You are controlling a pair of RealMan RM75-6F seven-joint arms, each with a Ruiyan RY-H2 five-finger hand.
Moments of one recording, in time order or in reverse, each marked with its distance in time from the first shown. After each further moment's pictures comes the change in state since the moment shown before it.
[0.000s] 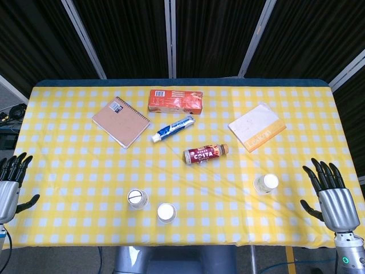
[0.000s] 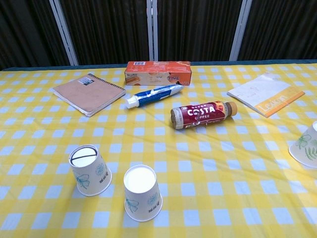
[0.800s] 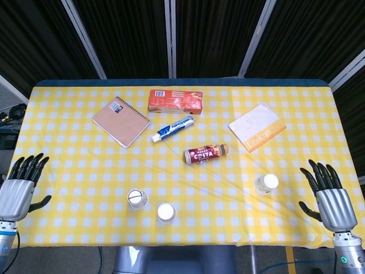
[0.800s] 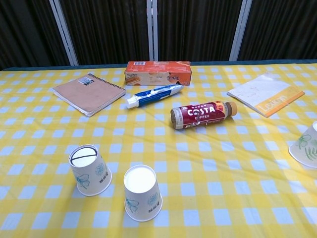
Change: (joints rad) left arm -0.049 0.007 0.018 -0.039 0.048 -0.073 0.028; right arm 0.006 0.009 -0.009 -0.020 0.014 -0.034 -0.001
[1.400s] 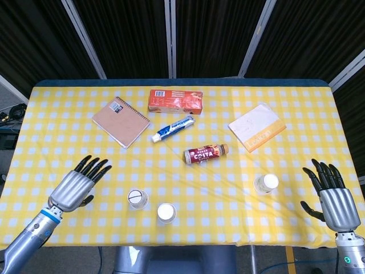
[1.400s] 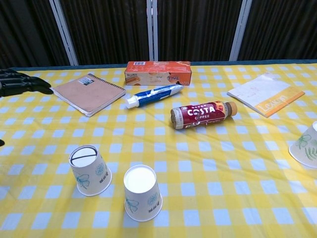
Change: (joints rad) left arm -0.256 0.033 -0.011 -0.206 0.010 -0.395 0.278; right arm -0.002 0.021 0.003 -0.014 0.011 -0.001 0.043
